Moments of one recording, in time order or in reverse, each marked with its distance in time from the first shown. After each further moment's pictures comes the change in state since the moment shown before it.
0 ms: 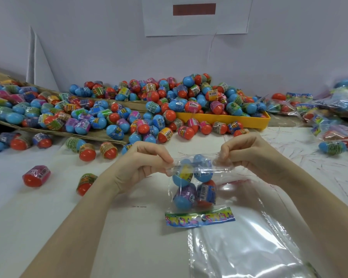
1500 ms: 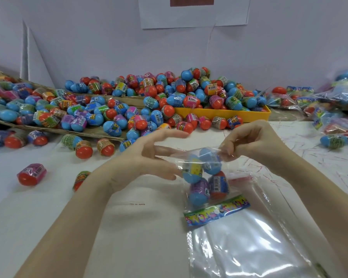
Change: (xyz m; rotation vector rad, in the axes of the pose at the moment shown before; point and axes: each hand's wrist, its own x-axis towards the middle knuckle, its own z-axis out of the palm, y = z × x) left_hand -0.006 0.017 0.010 0.232 -0.108 -0.141; right_hand -0.001 -0.009 0.002 -0.239 0.165 -0.079
